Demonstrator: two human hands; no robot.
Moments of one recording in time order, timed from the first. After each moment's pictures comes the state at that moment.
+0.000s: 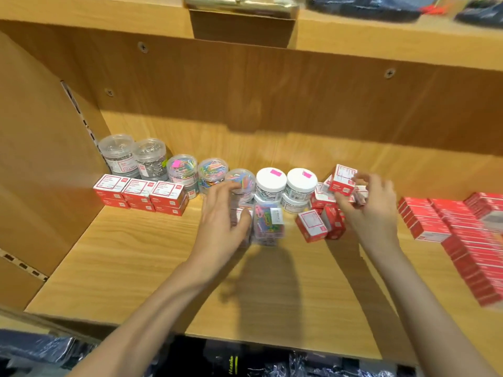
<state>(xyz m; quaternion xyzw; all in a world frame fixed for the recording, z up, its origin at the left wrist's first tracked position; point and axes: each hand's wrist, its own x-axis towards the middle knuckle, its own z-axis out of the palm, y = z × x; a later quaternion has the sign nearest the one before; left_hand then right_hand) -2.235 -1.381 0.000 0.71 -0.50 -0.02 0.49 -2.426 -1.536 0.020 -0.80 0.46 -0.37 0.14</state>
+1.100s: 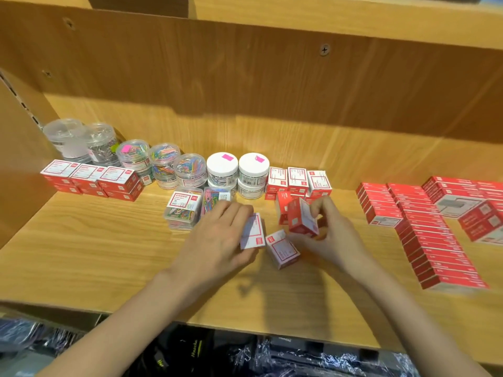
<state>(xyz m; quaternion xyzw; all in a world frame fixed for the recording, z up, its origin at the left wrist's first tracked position) -2.322 -1.396 0.001 0.70 -0.67 0.11 0.21 -2.499 -1.528 0.007 -0.83 0.34 -0.23 0.38</state>
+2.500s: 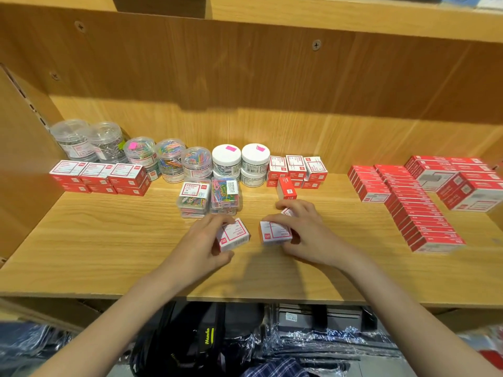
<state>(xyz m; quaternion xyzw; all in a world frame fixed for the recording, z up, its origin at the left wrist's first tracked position) -2.288 -1.347 -0.032 0.71 -0.63 -0.15 0.29 -2.484 -1.490 -0.011 -0.94 0.26 -0.03 0.21</state>
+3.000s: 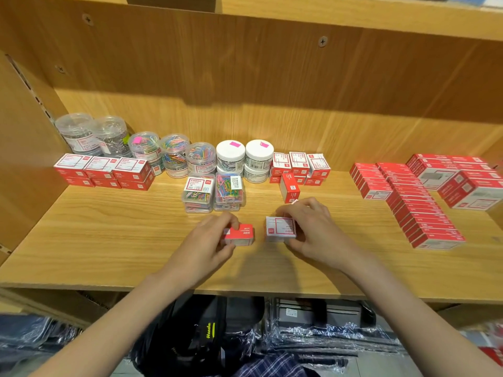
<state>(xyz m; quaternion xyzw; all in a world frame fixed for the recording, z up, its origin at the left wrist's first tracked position) -2.292 -1.337 -0.033 0.68 -0.66 -0.12 0.31 -2.488 -1.483 -0.012 -0.95 0.25 -0.10 0.13</state>
